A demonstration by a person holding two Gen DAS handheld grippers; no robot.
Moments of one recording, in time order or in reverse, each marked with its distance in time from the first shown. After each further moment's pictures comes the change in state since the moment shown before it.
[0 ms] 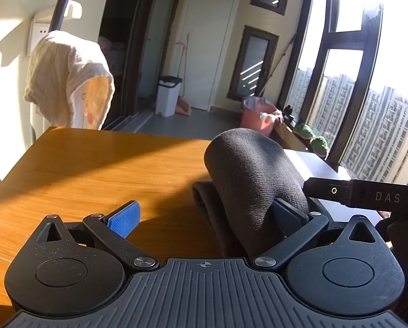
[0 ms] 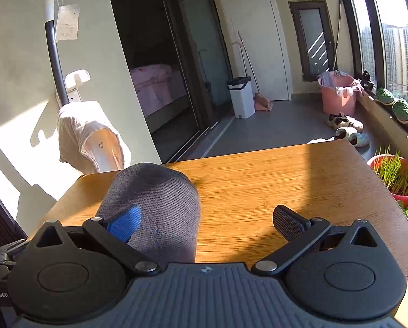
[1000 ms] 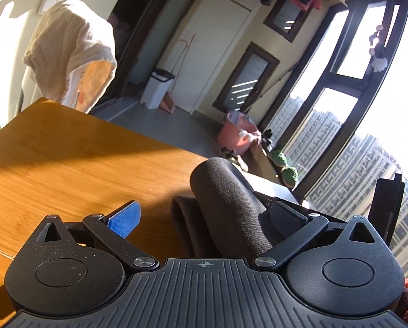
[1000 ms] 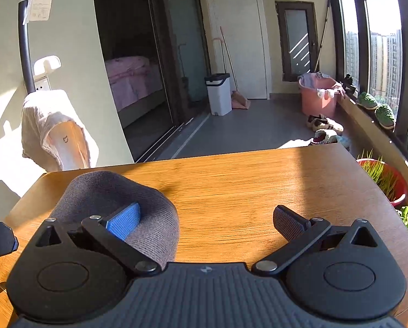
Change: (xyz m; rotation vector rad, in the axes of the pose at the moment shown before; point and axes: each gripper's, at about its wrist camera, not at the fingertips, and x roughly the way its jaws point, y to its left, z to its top) left arm 0.000 0.024 0.024 -0.238 -0.007 -0.136; right arm 0.043 -0.004 0.002 -0.014 0.004 -0.163
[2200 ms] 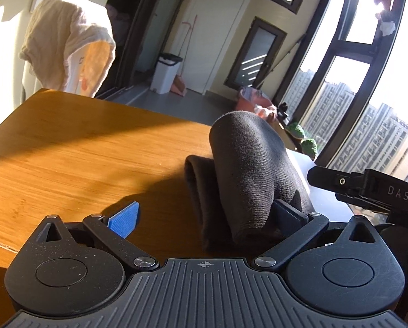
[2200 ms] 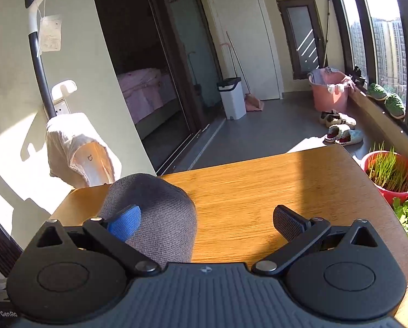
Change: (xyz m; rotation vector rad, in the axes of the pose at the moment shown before) left arm 0.022 -0.003 -0.024 0.091 0.080 0.086; right arm -0.026 -0.009 0.017 0.060 -0.018 0.089
